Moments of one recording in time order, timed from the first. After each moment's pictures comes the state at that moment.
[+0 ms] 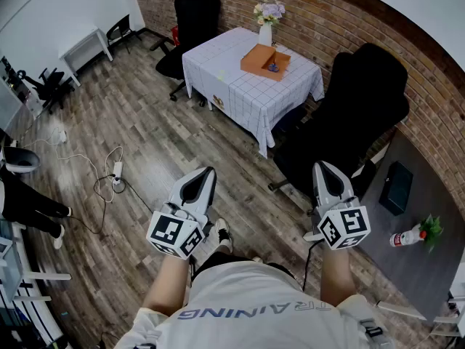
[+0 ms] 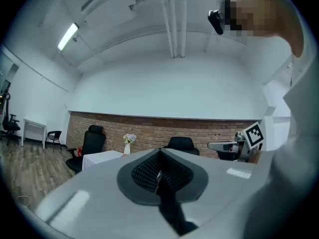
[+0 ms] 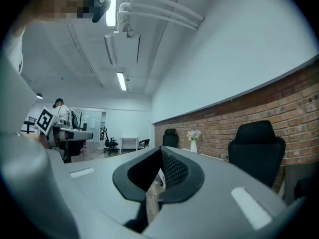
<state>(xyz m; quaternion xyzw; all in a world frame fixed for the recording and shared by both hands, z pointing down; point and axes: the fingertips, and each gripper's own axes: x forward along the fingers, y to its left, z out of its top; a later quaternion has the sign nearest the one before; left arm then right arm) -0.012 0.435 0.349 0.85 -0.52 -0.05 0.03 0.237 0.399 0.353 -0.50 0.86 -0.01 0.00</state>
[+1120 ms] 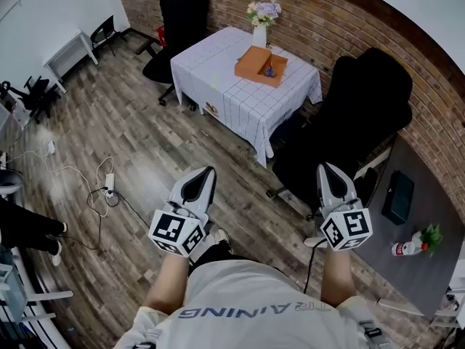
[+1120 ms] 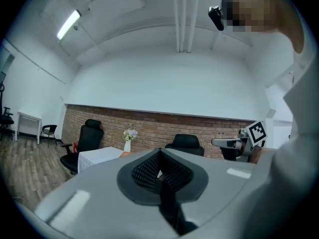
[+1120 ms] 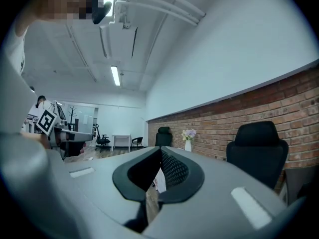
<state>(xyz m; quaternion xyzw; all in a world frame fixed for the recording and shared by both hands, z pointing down) -0.047 0.318 0.369 0.86 -0.50 -0.04 0.06 0.216 0.304 0.359 -0.53 0.85 -0.02 -0.01</state>
